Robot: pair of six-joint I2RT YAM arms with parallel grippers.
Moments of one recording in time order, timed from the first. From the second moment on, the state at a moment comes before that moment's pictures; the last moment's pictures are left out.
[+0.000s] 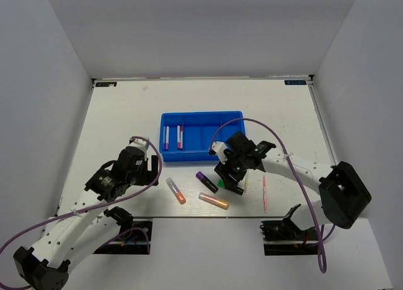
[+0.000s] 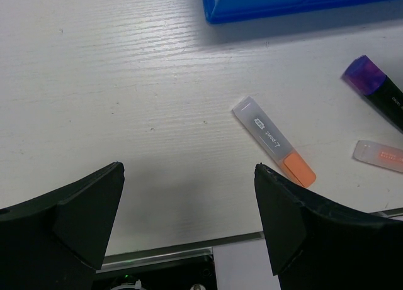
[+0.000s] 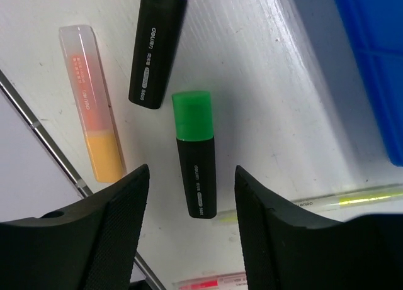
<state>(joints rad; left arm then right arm) -0.56 0.70 0.67 -0.84 -0.22 -0.37 0.80 1.40 0.86 -0.59 -0.30 -0.23</state>
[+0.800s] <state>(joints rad) -0.56 0.69 0.67 -0.84 -0.22 -0.37 0.91 1.53 0.80 -0.47 -0.13 -0.26</state>
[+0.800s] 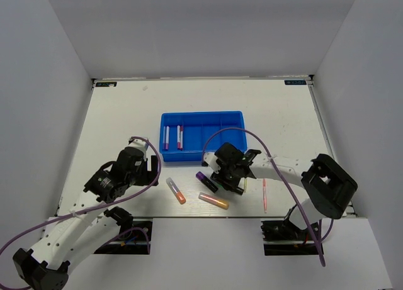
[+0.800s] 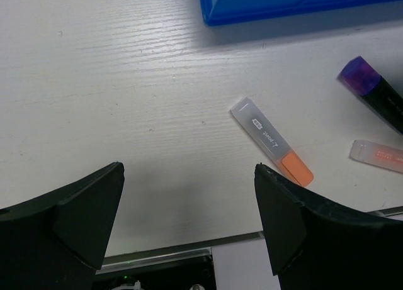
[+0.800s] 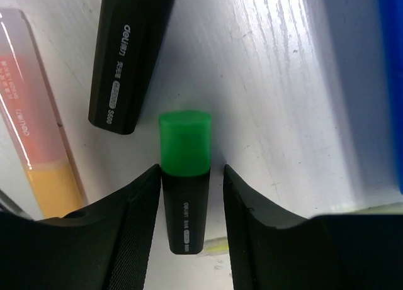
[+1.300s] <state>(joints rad) -0.56 0.67 0.67 -0.84 -0.20 -0.37 0.98 1.59 0.86 -0.48 -0.07 -0.24</state>
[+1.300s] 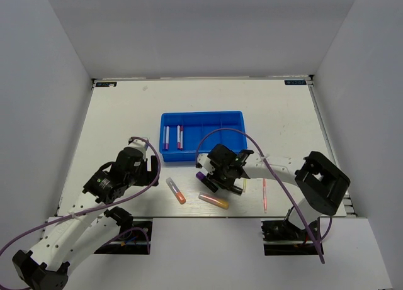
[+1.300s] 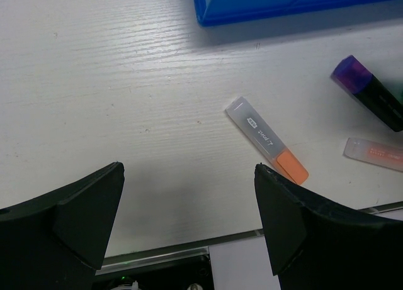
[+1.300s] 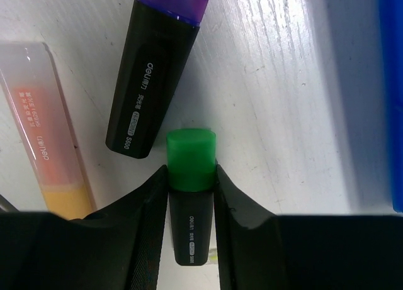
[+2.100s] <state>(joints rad) -0.56 0.67 0.66 -0.83 -0.19 -0.37 0.97 1.55 1.30 -0.72 -0.05 -0.29</state>
